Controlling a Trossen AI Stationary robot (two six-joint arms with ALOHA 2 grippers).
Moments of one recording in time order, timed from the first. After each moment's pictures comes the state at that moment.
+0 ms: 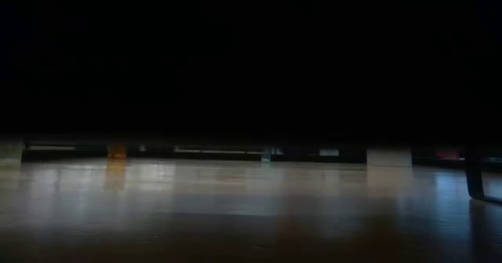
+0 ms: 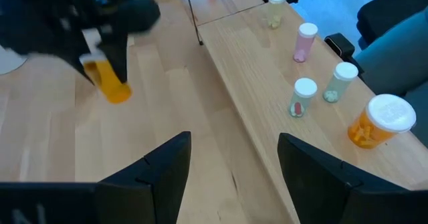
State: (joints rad) left arm -0.43 0.94 0.90 -0.59 -0.15 0.01; right arm 0.05 1.84 1.45 -0.82 0.07 0.41
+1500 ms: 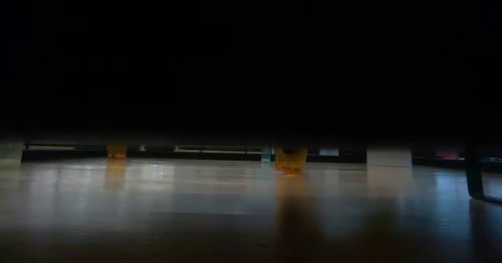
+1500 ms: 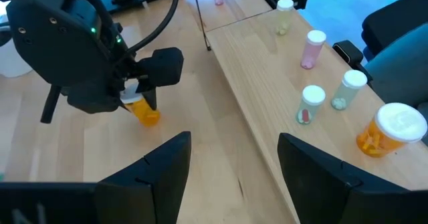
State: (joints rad) left arm -0.43 0.94 0.90 -0.57 -0.17 0.01; right arm 0.02 2.02 1.45 -0.79 -0.02 0.36
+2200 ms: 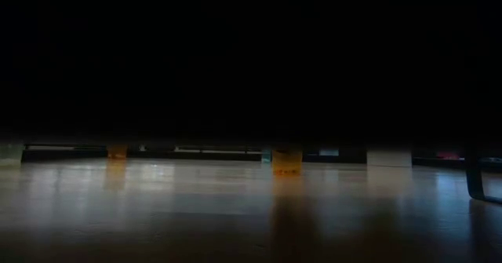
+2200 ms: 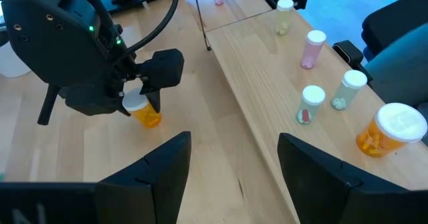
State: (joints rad) left arm -0.43 0.94 0.90 -0.57 -0.17 0.01; right arm 0.02 2.02 1.45 -0.76 -0.02 0.35
